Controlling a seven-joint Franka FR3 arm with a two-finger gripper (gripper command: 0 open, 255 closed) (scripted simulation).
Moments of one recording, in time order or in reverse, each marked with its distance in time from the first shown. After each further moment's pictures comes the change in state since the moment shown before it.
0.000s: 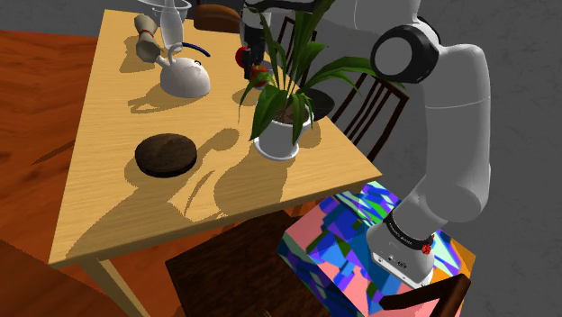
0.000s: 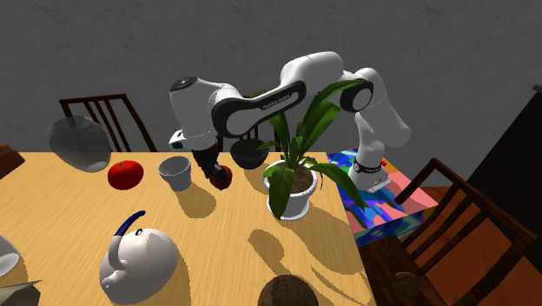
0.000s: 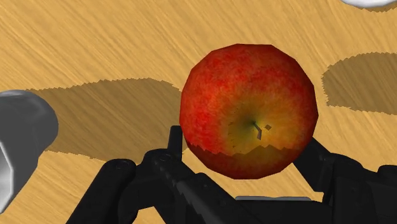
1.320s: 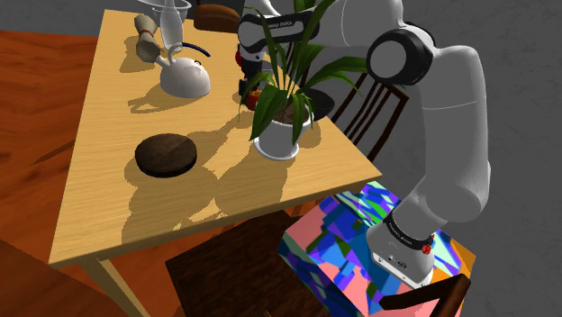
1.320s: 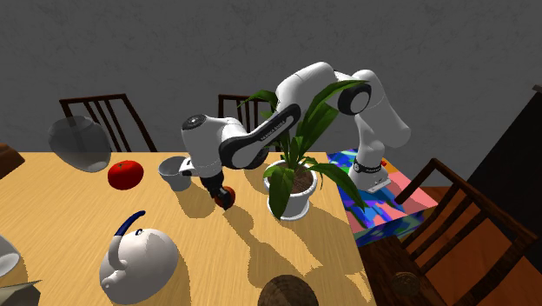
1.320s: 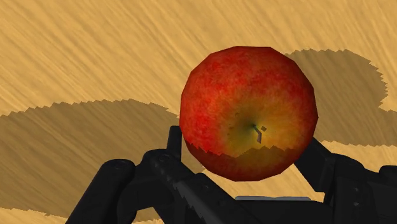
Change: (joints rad) arm 0.001 0.031 0.000 -0.216 0.001 0.247 -0.002
